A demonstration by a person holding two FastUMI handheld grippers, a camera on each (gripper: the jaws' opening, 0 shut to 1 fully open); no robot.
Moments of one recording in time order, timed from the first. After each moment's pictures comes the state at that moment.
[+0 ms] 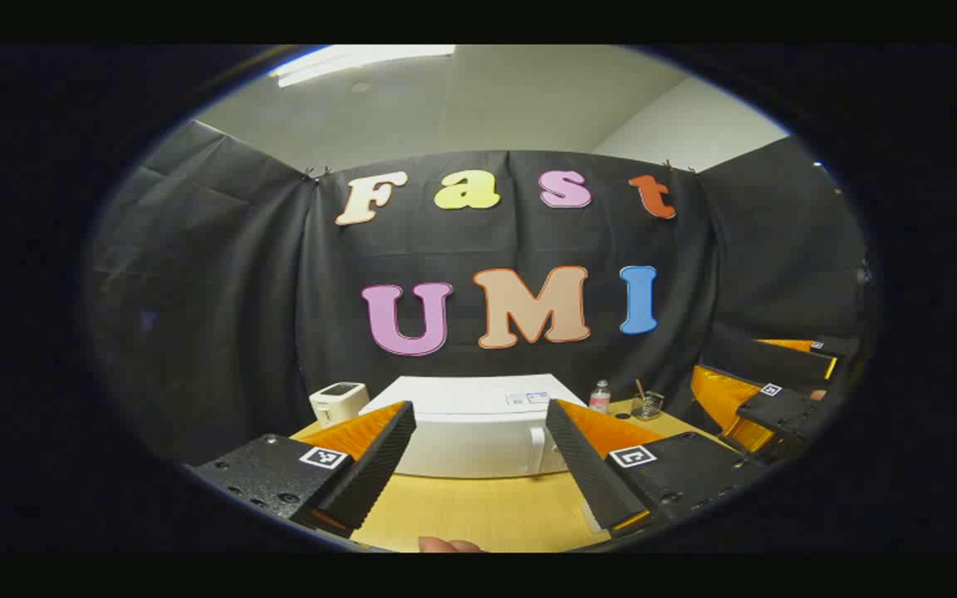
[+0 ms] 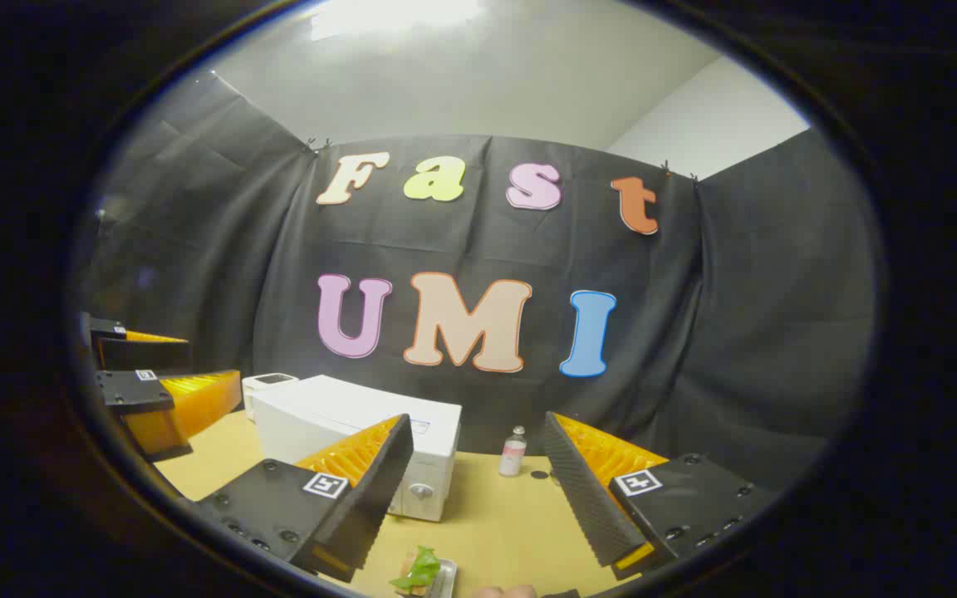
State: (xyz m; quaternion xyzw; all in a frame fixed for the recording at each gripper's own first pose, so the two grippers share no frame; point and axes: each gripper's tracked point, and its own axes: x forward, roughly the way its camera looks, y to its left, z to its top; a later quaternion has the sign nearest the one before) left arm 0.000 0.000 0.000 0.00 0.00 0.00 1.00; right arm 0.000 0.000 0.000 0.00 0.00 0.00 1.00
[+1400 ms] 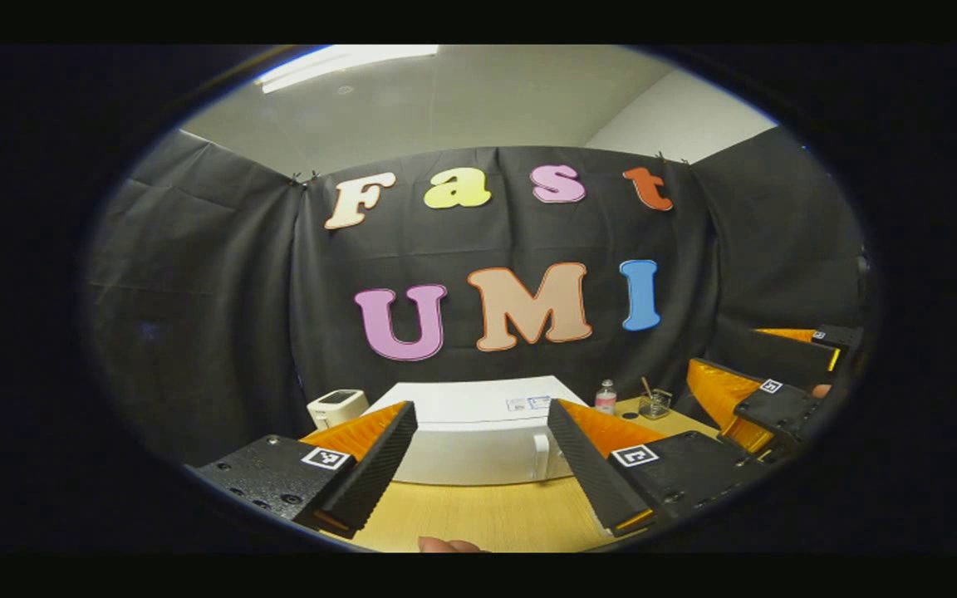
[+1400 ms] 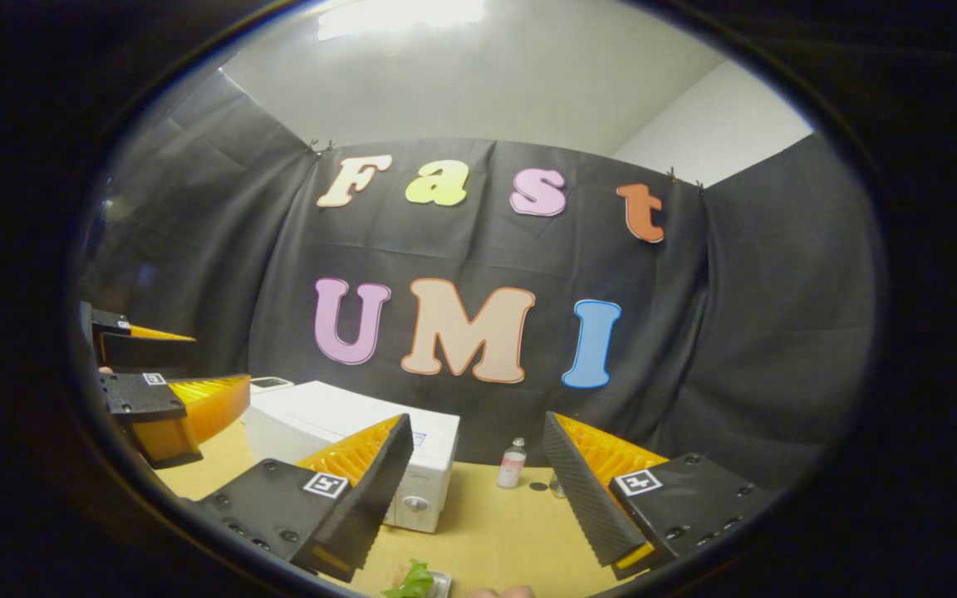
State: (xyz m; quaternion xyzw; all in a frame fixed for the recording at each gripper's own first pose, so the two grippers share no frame) left arm 0.027 -0.009 0.004 0.02 0.00 0.00 1.00; right arm 0.027 -0.005 0.010 -0.01 -0.02 0.00 1.00
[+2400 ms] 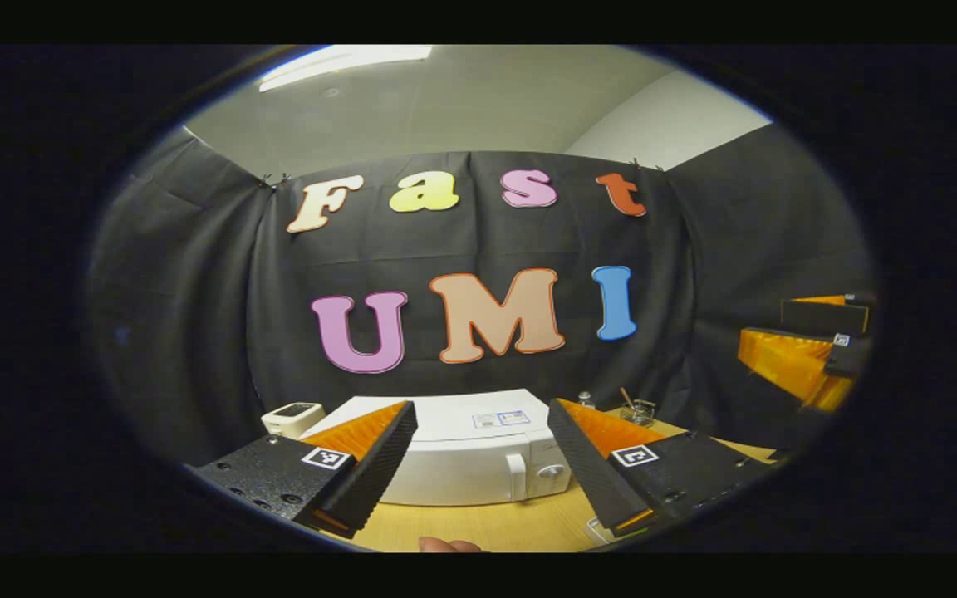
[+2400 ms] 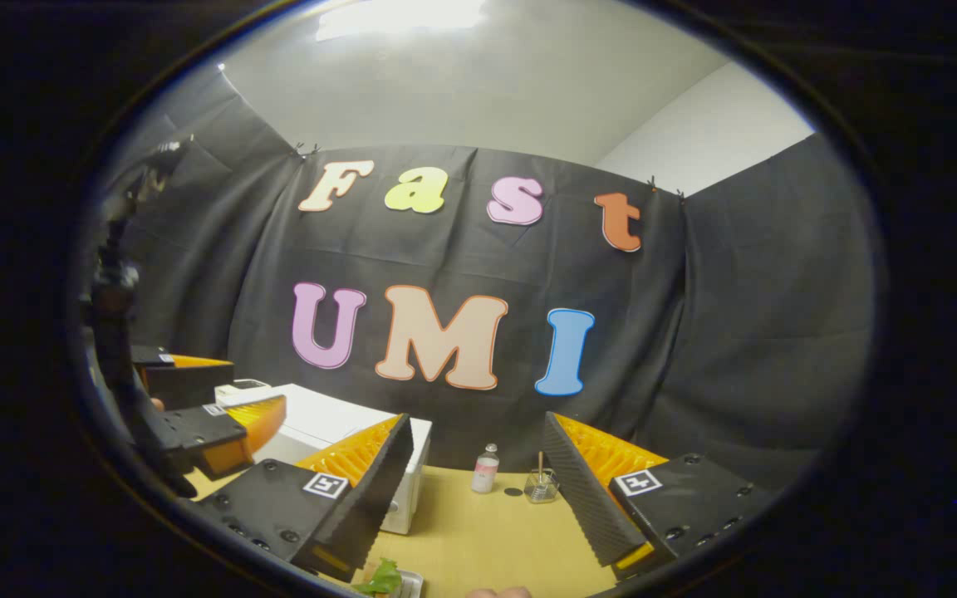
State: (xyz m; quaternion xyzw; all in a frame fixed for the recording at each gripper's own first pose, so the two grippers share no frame) left arm 0.091 -0.054 -0.022 0.01 -0.04 -0.07 1.00; right arm 0.013 -0.045 0.017 -0.02 -0.03 -0.03 1.00
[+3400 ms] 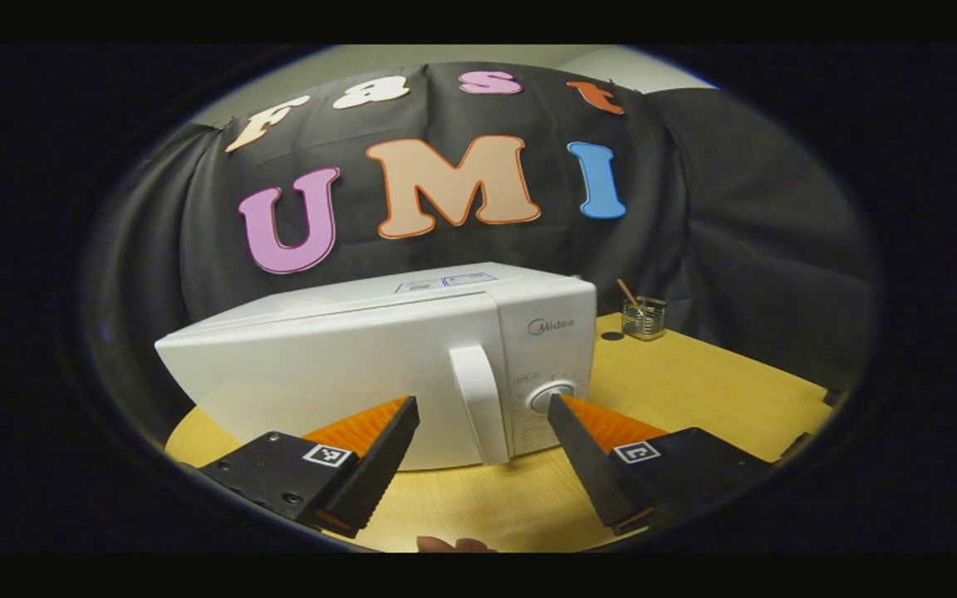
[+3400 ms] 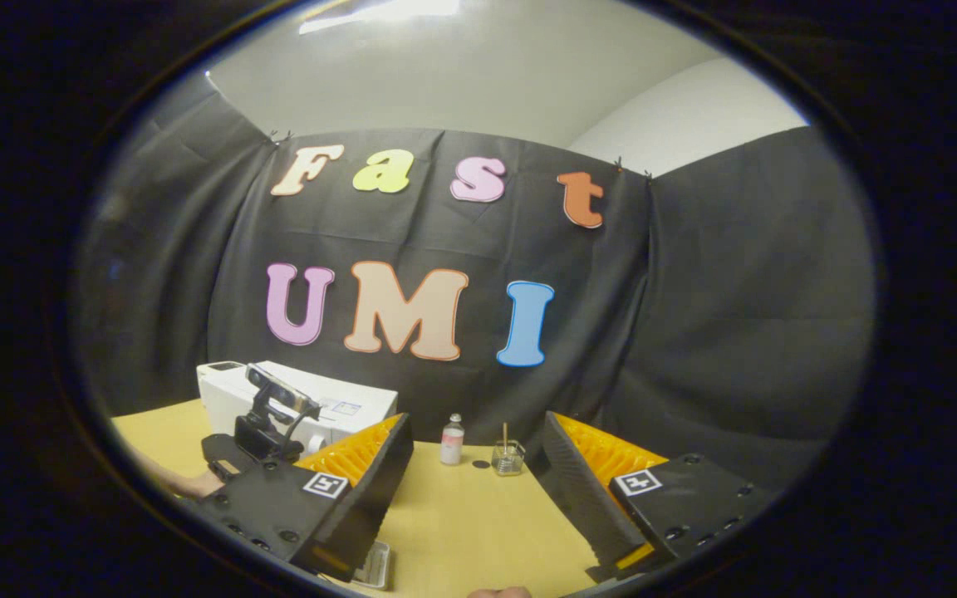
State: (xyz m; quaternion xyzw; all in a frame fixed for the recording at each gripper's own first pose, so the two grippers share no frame) left arm 0.196 -0.095 -0.245 0.04 0.14 -0.10 0.98; right arm -0.031 -0.107 -0.010 -0.01 0.01 -0.08 1.00
